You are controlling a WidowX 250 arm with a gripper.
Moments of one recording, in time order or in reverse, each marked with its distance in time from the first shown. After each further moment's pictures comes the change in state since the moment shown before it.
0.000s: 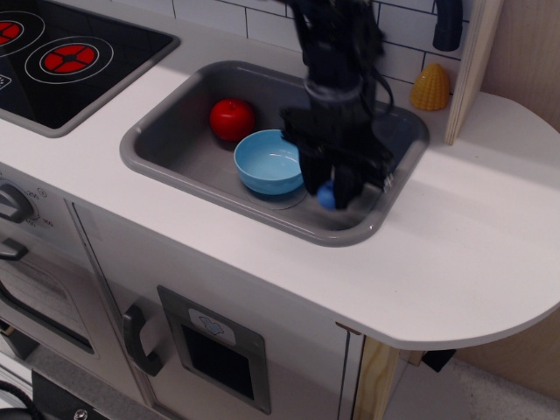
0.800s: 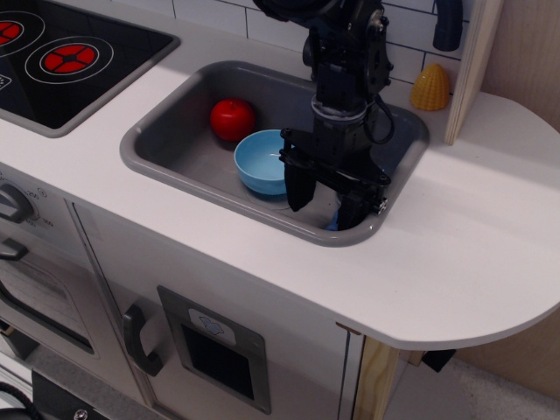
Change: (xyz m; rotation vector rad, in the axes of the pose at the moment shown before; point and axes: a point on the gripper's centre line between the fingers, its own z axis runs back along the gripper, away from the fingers) arm -0.011 -0.008 -0.013 -0.020 0.141 -0.016
